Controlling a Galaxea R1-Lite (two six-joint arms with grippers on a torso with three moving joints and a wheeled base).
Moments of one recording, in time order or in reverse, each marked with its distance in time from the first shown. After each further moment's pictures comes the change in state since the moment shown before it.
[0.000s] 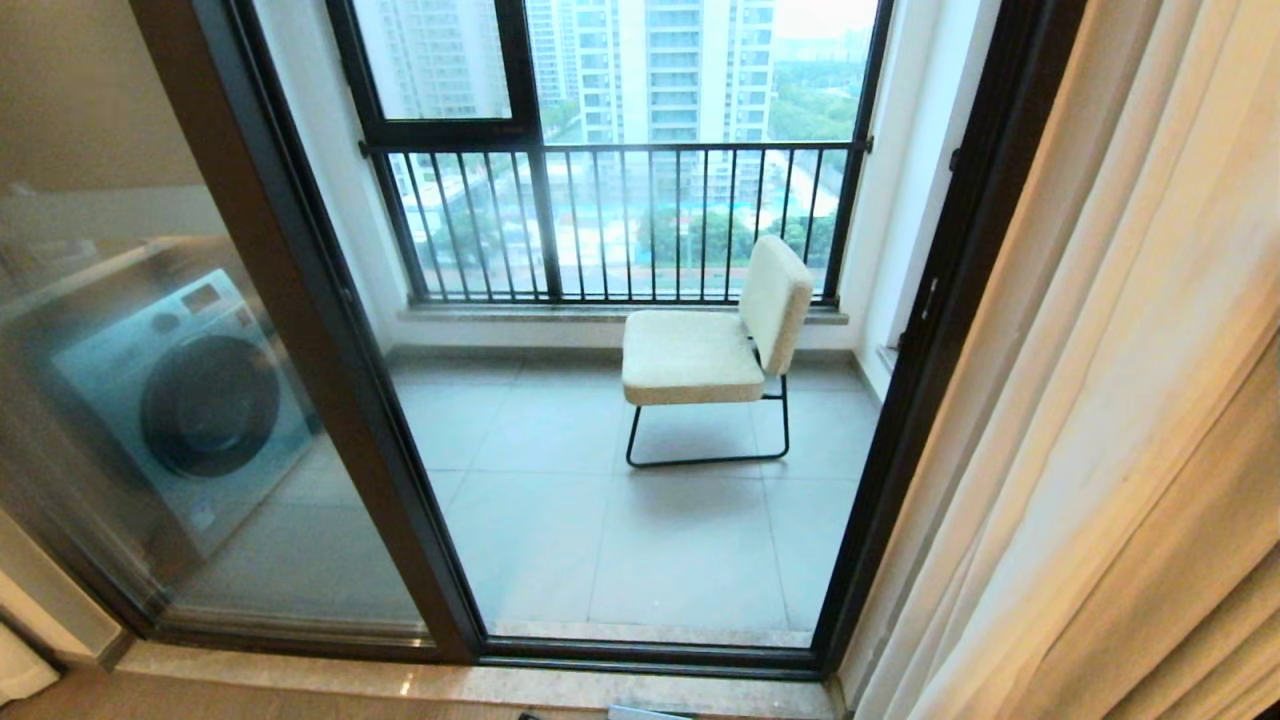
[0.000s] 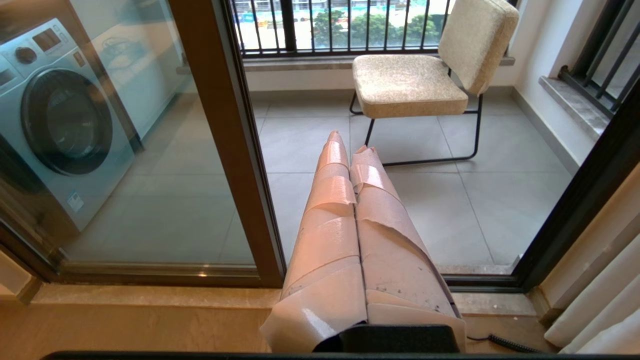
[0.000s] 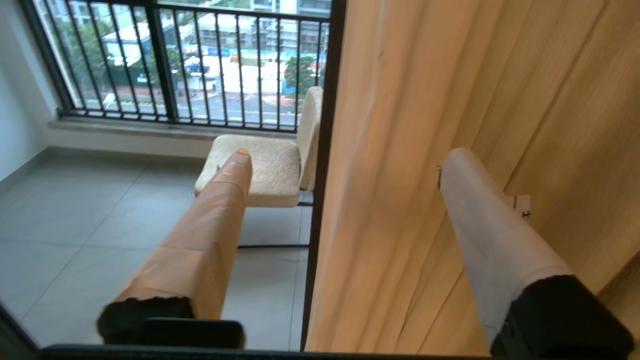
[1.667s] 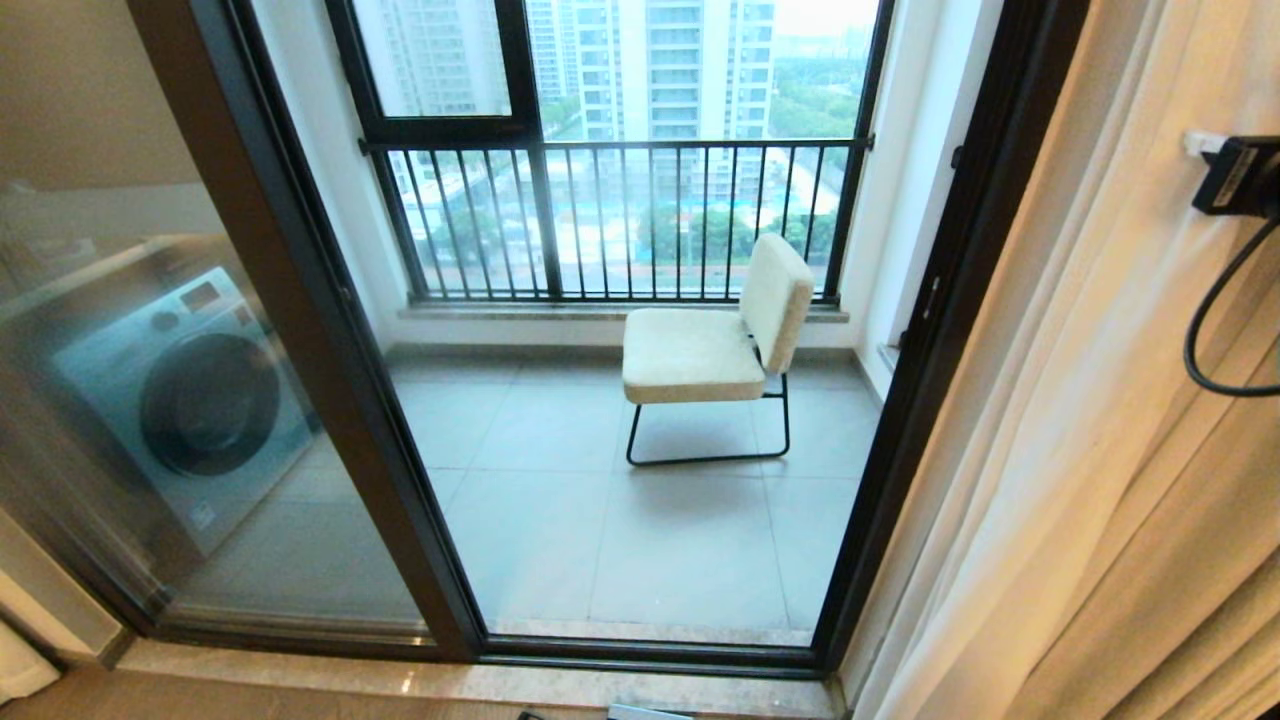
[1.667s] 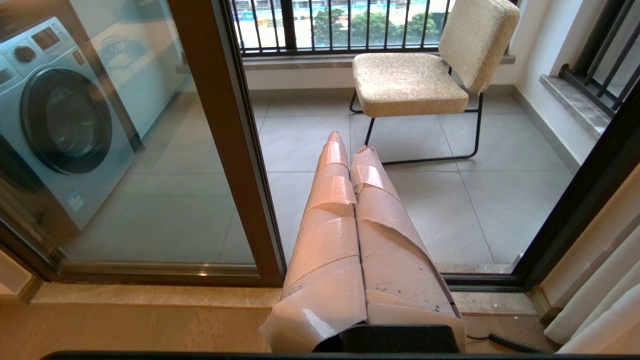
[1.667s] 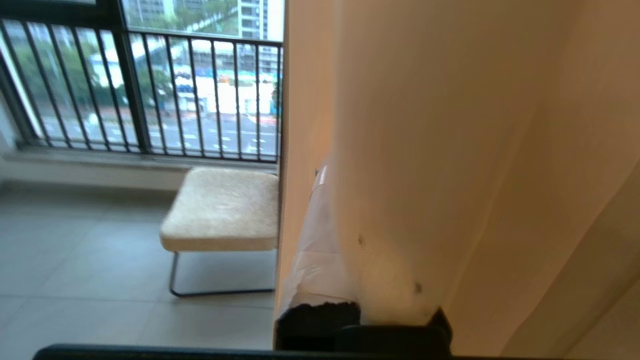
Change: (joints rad) left arm 0.000 0.000 0.000 0.000 0.000 0.000; right arm -0.024 0.595 -0.366 -0.313 -0.011 0.002
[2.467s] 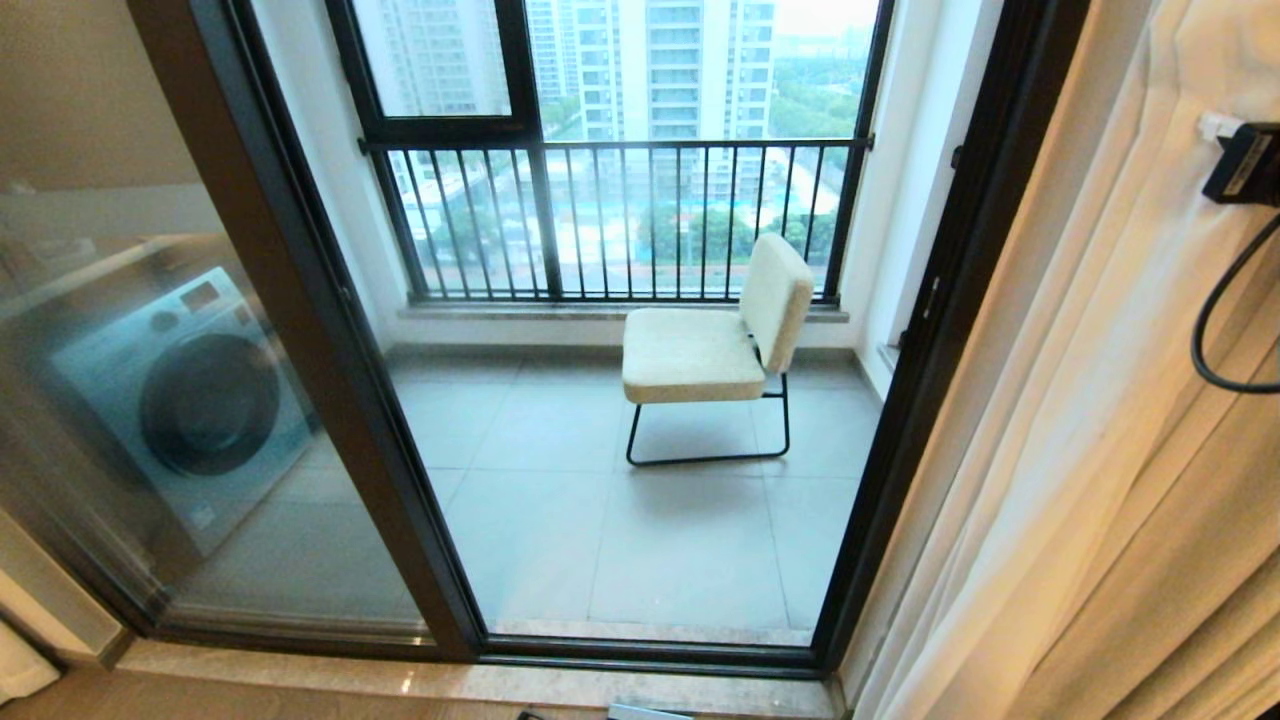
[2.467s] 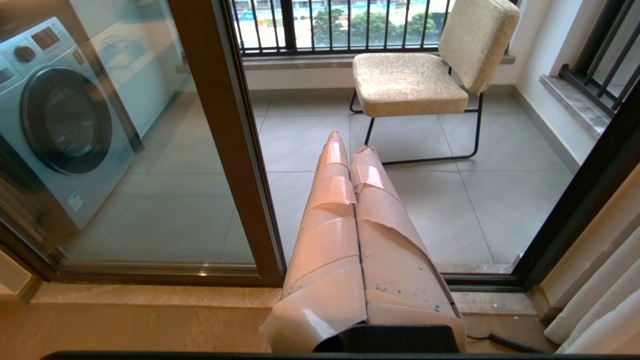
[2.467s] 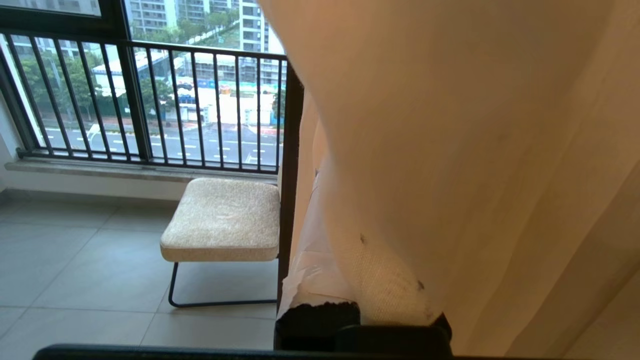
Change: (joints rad) left arm 0.000 0.000 0.000 0.000 0.000 0.000; right arm 0.003 -0.017 0.007 -0.022 0.001 0.002
